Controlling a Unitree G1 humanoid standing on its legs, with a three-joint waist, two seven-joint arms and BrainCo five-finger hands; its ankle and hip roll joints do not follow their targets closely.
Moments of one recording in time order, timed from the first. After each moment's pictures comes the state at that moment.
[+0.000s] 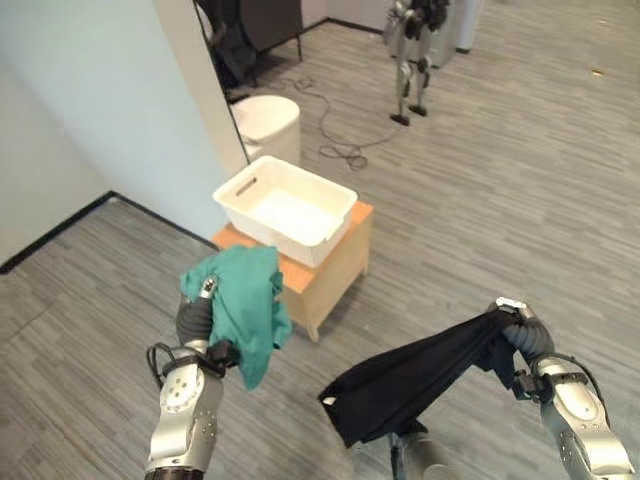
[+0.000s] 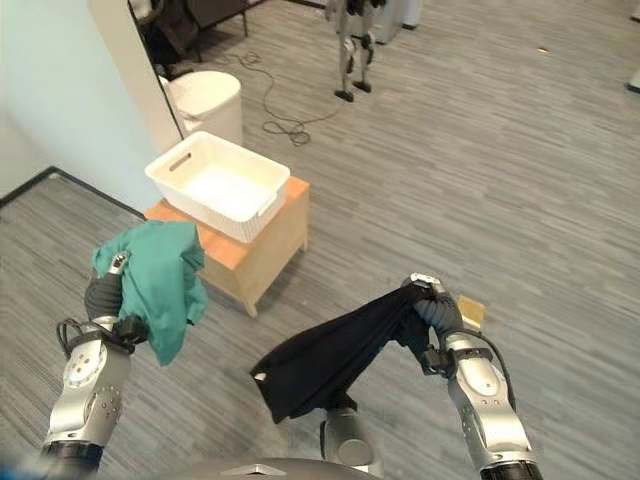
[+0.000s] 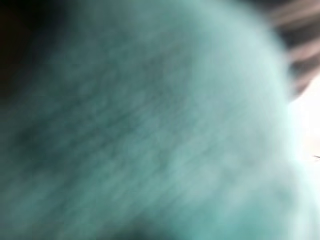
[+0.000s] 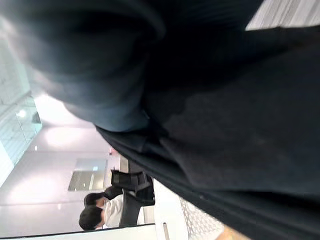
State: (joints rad) left arm 0.09 0.29 0.10 0.06 -0.57 -0.17 0.11; right arm 0.10 -0.45 0.02 0.05 0.39 -0.09 0.10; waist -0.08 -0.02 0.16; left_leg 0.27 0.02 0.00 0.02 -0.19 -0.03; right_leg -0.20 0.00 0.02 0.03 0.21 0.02
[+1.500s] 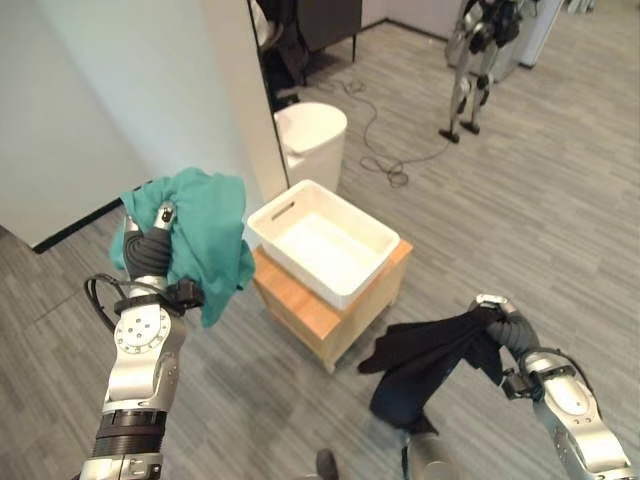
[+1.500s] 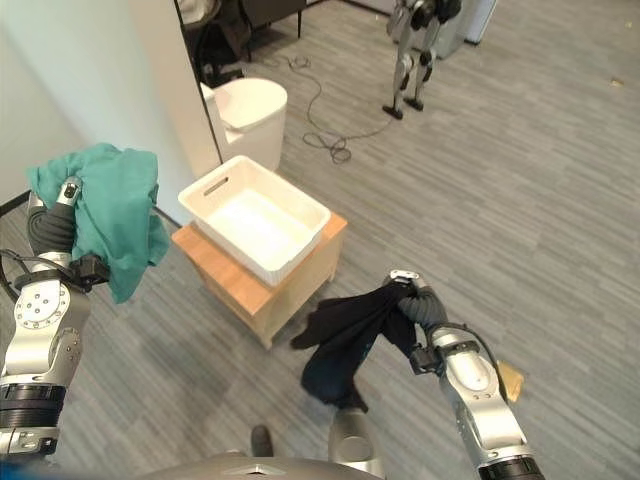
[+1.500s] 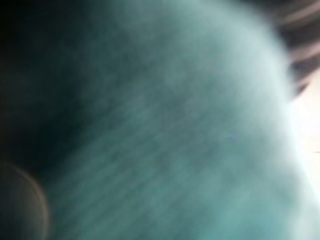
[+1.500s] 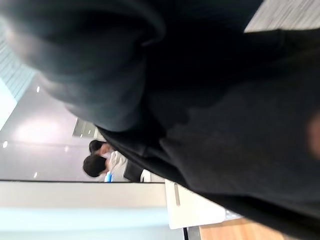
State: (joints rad) left arm -0.23 0.65 0.09 0.17 -0.45 -0.21 0.19; right arm 0.12 -0.47 0.14 -0.03 0.37 -0.10 0.16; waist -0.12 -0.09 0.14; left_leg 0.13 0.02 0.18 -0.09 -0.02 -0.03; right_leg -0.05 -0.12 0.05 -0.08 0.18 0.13
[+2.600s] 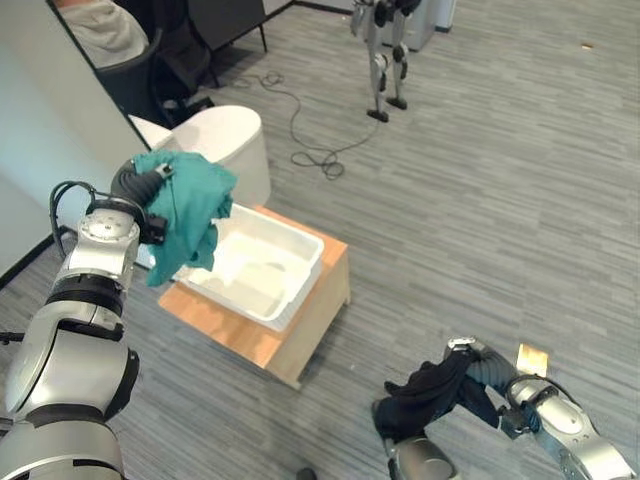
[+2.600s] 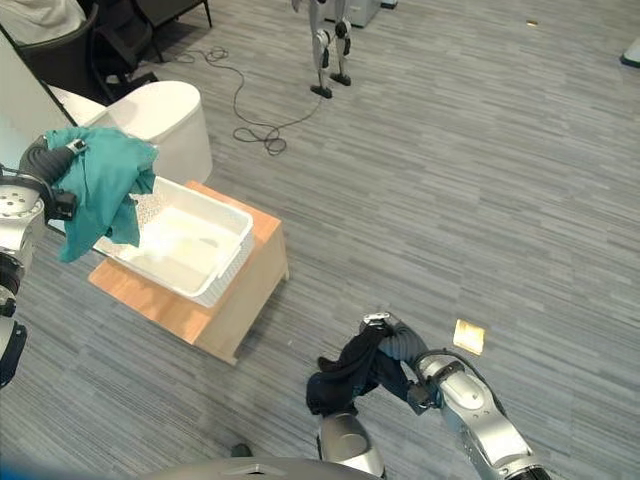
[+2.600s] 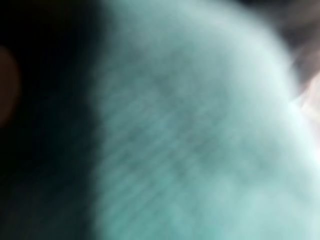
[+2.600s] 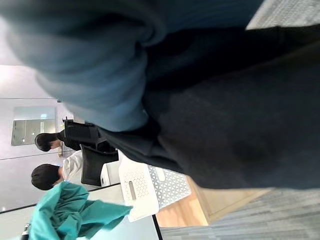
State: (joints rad) left arm -0.95 0.91 -0.41 1.08 -0.41 -0.08 -0.01; right arm 0.21 -0.62 0.28 -0.03 0.44 -0.05 0.31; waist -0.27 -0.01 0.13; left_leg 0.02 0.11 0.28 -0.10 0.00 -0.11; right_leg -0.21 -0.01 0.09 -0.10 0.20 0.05
